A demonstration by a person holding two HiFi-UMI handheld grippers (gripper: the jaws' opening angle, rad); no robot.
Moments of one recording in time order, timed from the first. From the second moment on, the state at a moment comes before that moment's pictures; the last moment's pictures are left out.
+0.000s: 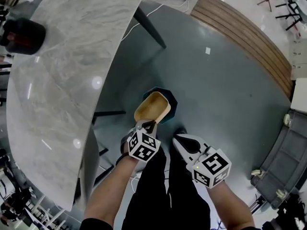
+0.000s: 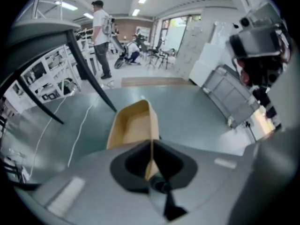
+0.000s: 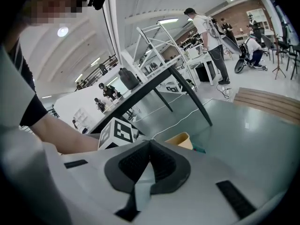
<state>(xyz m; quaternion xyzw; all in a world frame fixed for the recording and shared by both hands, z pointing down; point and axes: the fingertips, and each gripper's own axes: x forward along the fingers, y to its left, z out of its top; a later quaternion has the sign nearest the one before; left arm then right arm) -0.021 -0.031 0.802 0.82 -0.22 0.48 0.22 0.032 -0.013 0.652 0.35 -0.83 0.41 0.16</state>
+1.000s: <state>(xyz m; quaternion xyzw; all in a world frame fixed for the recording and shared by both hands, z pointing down) 0.001 -0.066 0.952 0.78 -0.23 0.52 0.25 0.039 -0.015 0.756 0.34 -0.80 0.46 0.18</state>
